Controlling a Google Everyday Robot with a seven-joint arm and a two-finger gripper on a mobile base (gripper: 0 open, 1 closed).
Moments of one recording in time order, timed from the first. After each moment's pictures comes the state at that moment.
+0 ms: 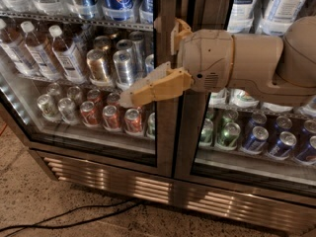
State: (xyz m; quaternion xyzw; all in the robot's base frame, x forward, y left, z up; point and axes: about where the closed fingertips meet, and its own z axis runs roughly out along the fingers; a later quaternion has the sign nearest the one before) arm 0.439 0.039 1.029 -0.51 0.50 0.41 0.56
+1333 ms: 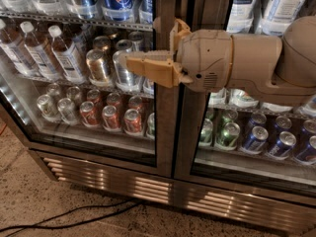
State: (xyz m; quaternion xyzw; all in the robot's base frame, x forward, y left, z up) arm 0.439 0.040 1.029 -0.51 0.50 0.41 0.56
